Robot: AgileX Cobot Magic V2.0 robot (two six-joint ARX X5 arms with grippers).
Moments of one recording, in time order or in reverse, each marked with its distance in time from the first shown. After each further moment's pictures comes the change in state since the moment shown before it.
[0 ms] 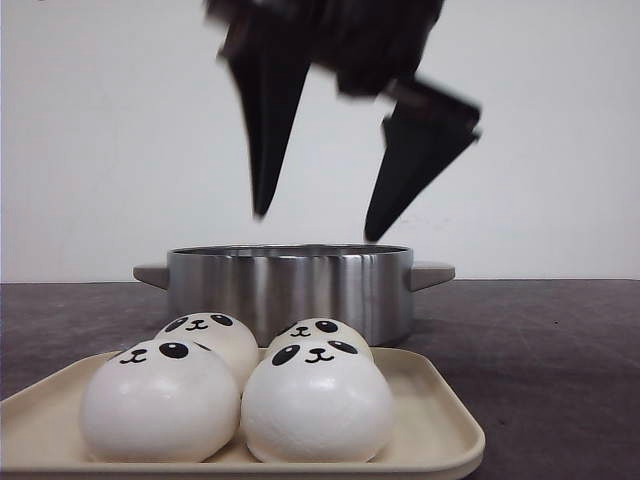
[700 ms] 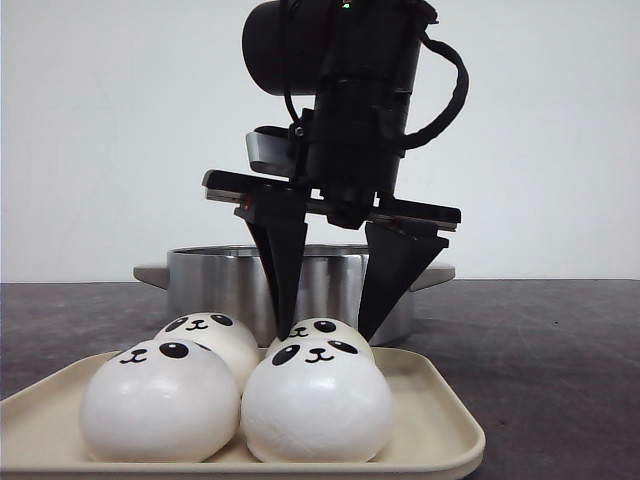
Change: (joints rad) left arm -0.051 -0.010 0.000 -0.013 0.000 0.000; right arm -0.048 0.169 0.000 0.079 0.036 0.022
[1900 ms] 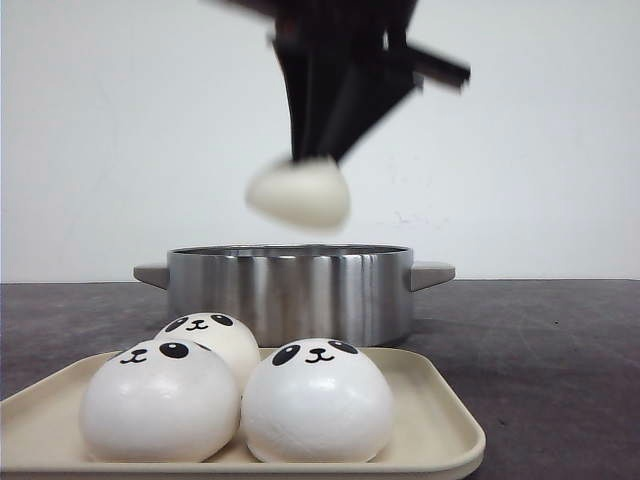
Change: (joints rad) left arm 0.000 0.000 0.000 0.104 -0.002 0.000; right arm 0.079 -0.310 0.019 0.008 0.126 -0.044
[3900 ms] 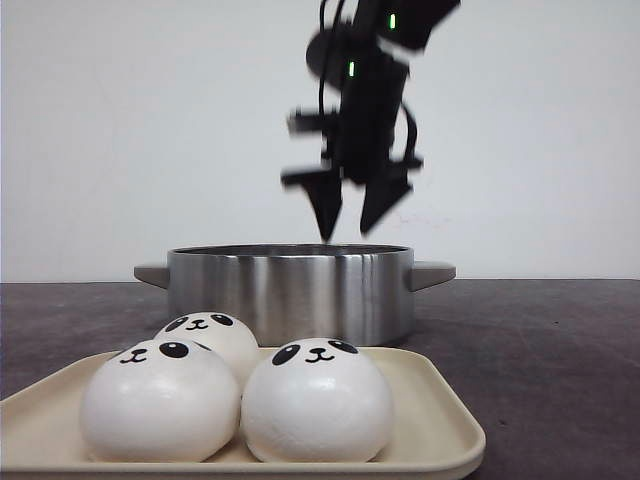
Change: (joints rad) left arm 0.000 0.002 0.000 0.052 -0.015 0.000; right arm -0.349 0.565 0.578 0.095 0.081 -0.426
